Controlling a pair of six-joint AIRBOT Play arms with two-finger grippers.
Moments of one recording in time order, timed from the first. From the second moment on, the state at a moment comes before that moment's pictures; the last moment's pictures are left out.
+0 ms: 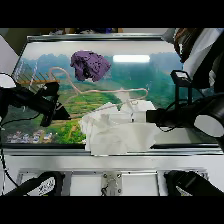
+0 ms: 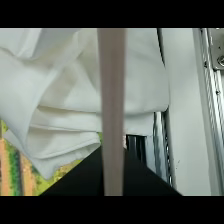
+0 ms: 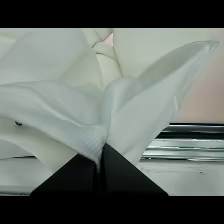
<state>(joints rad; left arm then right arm) 0.11 -1.23 1.19 0.87 -1.77 0.05 0.61 -0.89 1.26 -1.66 1.53 2.25</state>
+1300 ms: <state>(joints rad) -0.06 -1.20 1.06 0.94 -1.64 0.07 0.52 -0.87 1.38 -1.60 1.61 2.22</state>
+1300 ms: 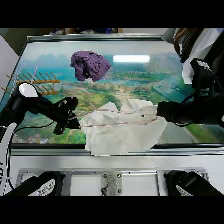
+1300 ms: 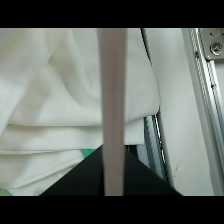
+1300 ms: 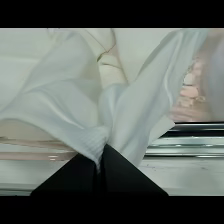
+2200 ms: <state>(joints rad) -0.10 -1.26 1.06 0.84 -1.56 0.11 0.52 -0.87 1.45 -1.60 1.68 2.16</state>
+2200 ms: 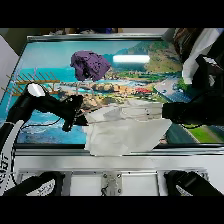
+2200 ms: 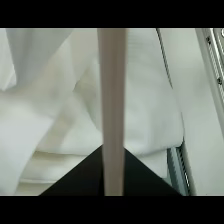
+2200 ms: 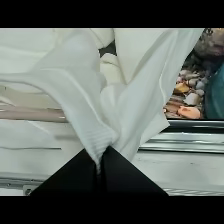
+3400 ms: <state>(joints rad) -0.16 -1.31 1.06 0.84 -1.52 0.11 0.62 -0.97 1.46 -1.46 1.40 1.99</state>
